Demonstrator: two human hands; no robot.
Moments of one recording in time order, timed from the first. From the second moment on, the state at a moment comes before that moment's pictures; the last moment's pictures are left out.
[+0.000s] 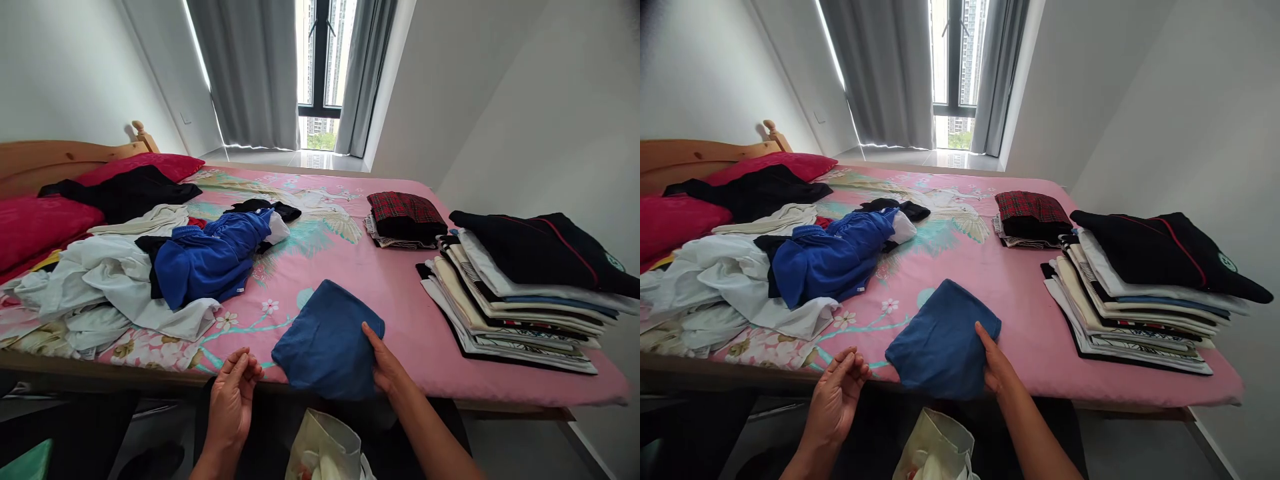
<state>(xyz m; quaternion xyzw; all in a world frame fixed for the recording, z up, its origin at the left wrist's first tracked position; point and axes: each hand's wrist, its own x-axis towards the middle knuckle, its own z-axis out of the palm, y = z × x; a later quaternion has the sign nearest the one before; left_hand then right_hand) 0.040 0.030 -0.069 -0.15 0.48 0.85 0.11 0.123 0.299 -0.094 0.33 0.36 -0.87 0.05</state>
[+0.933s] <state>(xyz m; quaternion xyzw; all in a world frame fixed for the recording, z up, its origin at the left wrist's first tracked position) 0.006 0.157 -0.099 0.50 0.82 0.25 0.12 0.122 0.296 -0.104 0.28 0.33 -0.90 0.00</state>
